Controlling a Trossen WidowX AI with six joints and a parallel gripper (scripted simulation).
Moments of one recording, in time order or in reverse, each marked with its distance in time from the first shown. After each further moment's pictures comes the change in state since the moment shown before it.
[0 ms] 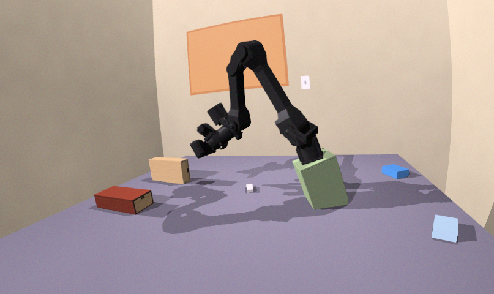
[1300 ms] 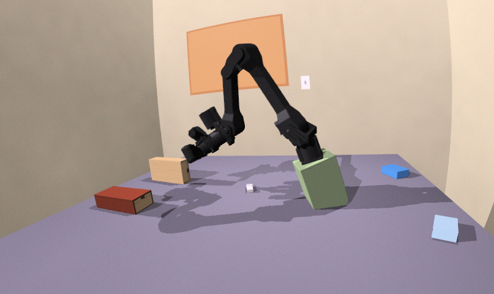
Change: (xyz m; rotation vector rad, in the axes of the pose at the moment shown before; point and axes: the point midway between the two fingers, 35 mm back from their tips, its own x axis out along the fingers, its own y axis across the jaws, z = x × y) arm 0.018 0.037 0.003 -0.042 -0.042 0.020
